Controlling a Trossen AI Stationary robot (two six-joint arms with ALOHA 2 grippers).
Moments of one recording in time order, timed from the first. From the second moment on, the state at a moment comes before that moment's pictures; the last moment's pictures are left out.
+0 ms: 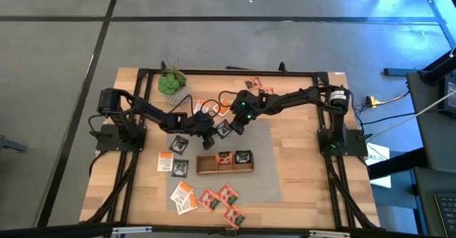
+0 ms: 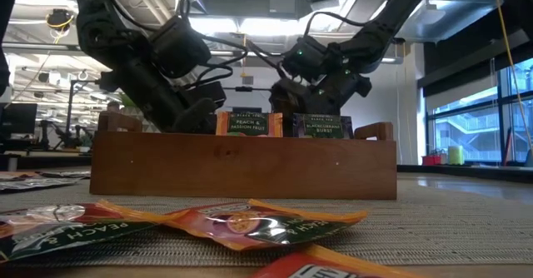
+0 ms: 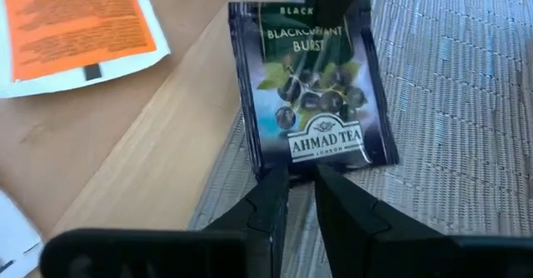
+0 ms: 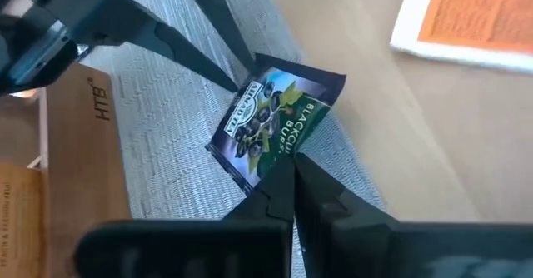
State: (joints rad) left arm 0.09 1.70 0.56 0.38 -0.13 -0.35; right arm -0.27 1.95 1.06 0.04 -0.38 0.33
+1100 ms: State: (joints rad) left arm 0.09 1.35 0.56 0.36 -0.06 -0.16; right arm 0.17 1.38 1.06 -0.50 -0.08 0.15
